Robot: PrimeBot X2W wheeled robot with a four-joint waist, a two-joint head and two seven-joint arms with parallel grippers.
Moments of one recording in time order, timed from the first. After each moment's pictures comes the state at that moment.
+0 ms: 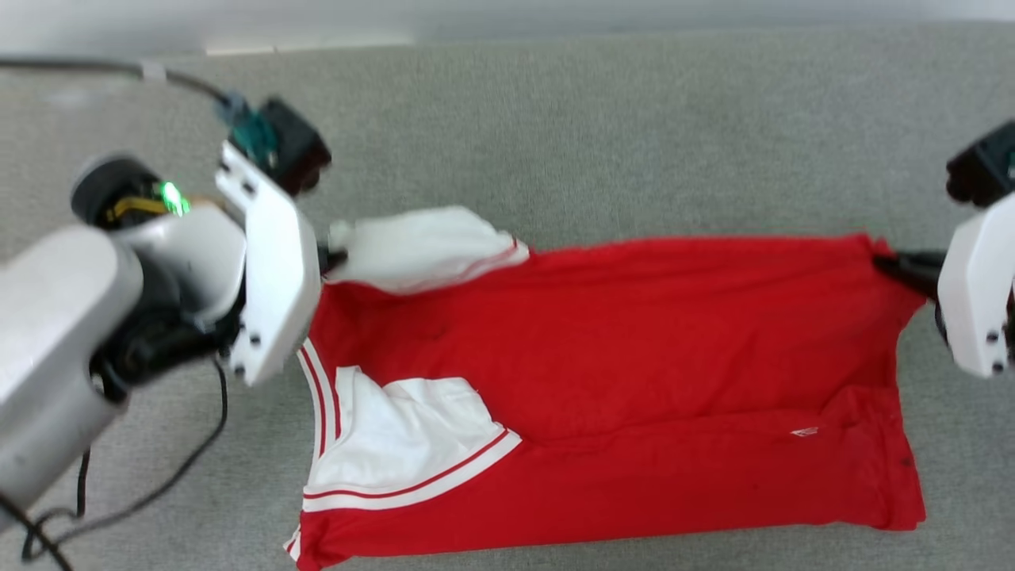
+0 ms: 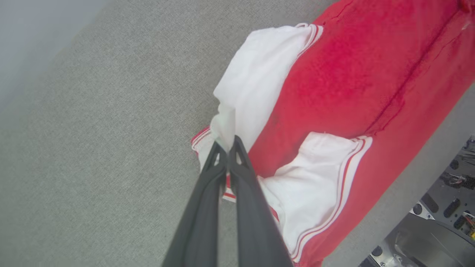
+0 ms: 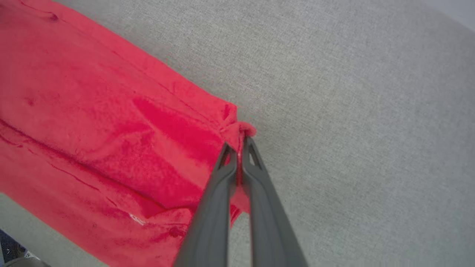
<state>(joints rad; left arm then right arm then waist) -1.01 0.86 -0.97 -0.02 -1.05 -0.07 0.74 -0.83 -0.87 0.82 0.24 0.98 0.13 0.58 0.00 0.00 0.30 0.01</state>
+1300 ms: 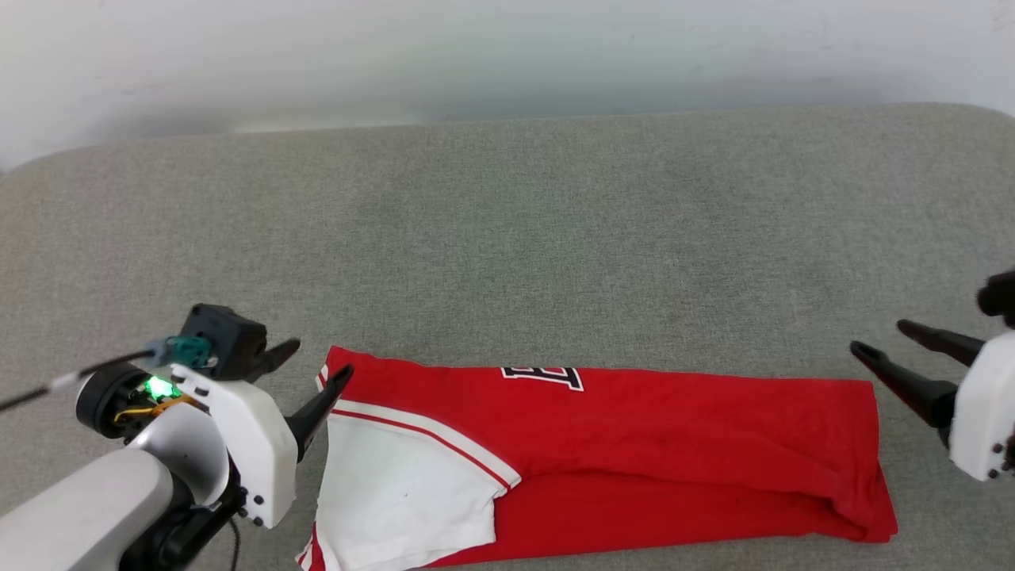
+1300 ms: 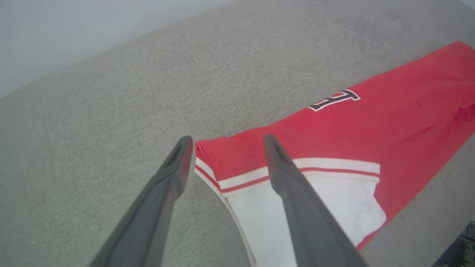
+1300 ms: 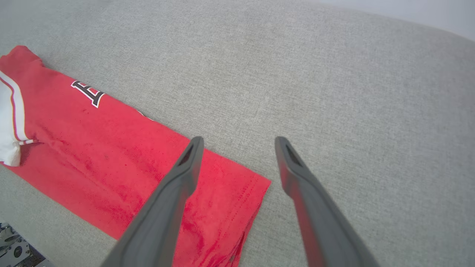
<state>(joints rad) -0.56 0.93 -0.96 -0.09 -0.99 0.16 0.17 -0.48 -0.89 0.69 0.20 1.01 0.13 0.25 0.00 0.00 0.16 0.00</state>
